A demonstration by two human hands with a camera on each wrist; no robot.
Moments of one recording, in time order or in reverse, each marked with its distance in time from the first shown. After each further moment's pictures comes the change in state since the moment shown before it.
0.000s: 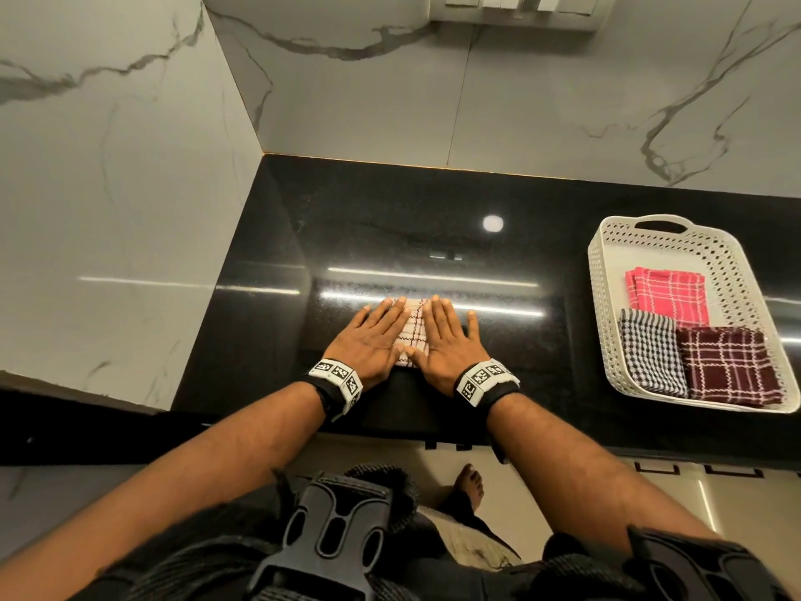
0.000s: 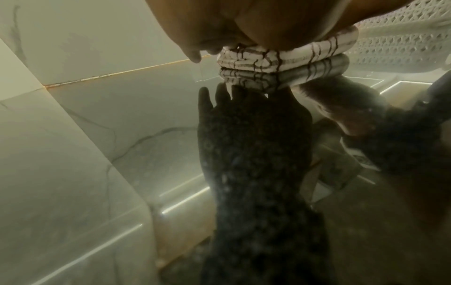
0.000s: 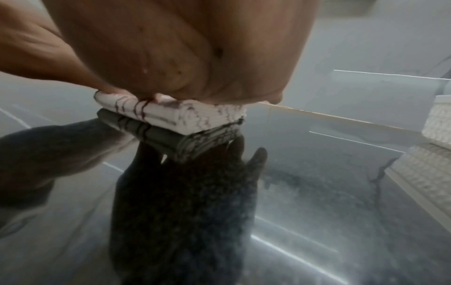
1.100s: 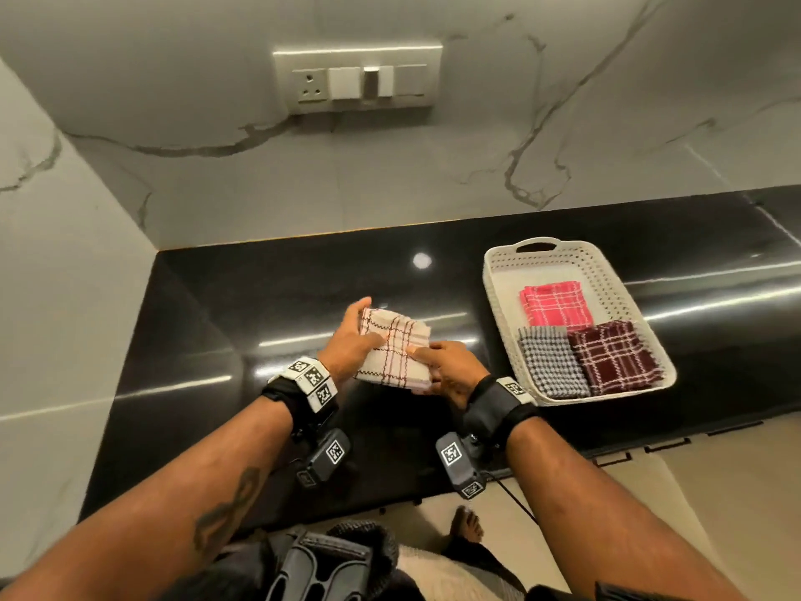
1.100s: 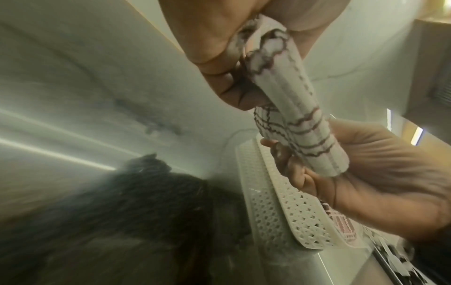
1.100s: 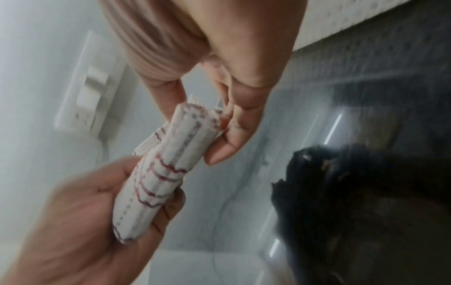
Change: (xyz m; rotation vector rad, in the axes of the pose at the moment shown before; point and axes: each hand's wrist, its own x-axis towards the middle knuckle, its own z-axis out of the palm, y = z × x) left_hand 0.094 0.073 -0.113 -1.454 0.056 -0.244; right_hand -0.047 0.087 -0.074 1.695 0.167 0.475
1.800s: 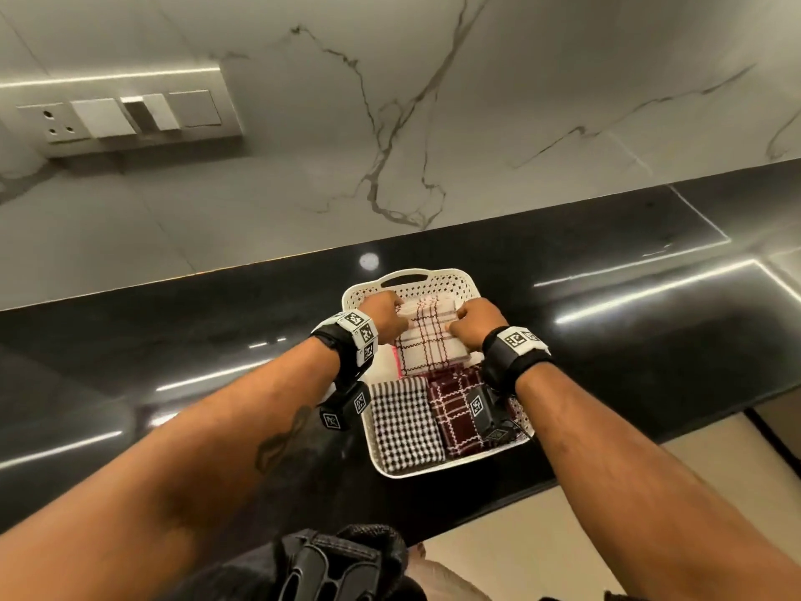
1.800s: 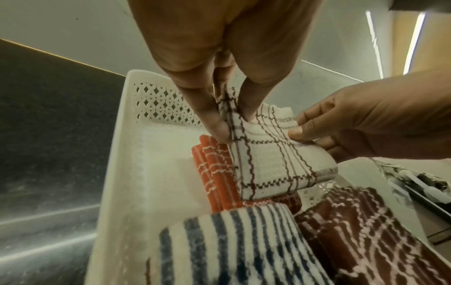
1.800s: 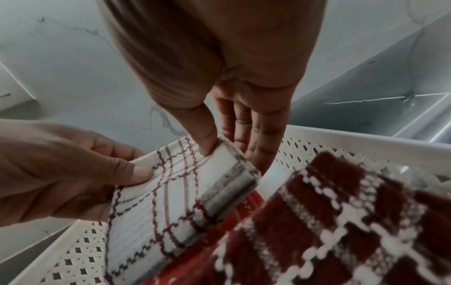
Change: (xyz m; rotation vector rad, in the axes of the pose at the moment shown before) left_hand 0.193 0.099 0.279 0.743 -0.129 0.026; right_hand 0.063 -0.122 -0.315 -0.860 0.399 -0.051
